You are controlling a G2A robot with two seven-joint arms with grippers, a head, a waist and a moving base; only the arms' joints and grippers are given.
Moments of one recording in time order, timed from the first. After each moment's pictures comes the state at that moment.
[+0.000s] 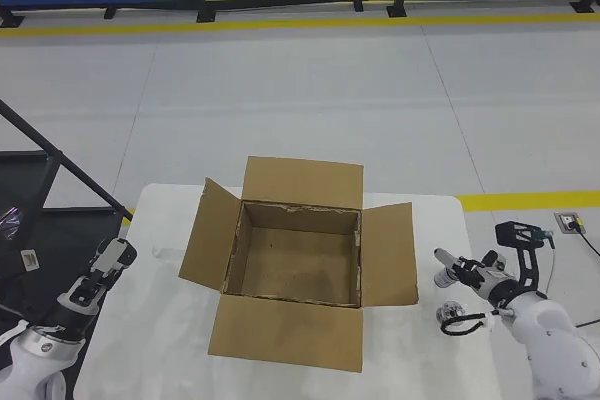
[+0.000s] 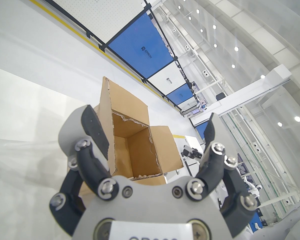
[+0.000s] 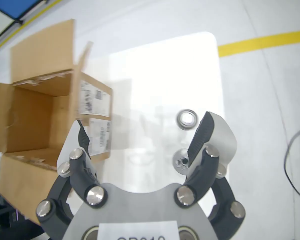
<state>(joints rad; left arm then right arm) 1.49 -1.23 -1.99 -2.00 -0.03 -0.31 -0.59 -1.29 -1.28 1.73 -2.08 -0.86 0.07 0.94</state>
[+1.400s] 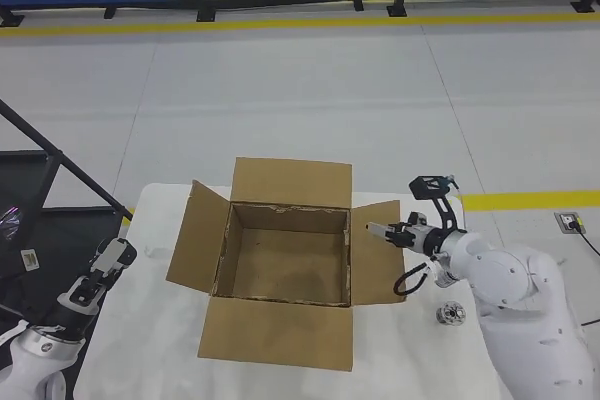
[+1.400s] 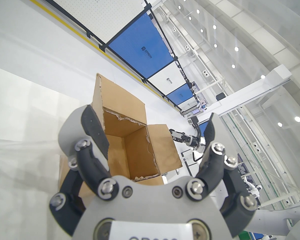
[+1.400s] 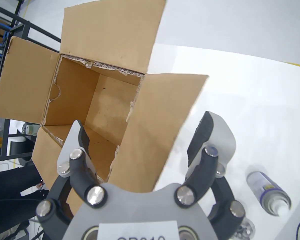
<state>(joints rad) 1.49 -1.23 -1.99 -2.00 -0.03 -0.31 -0.59 -0.93 -1.24 1.46 -1.78 -0.77 0.03 1.05</state>
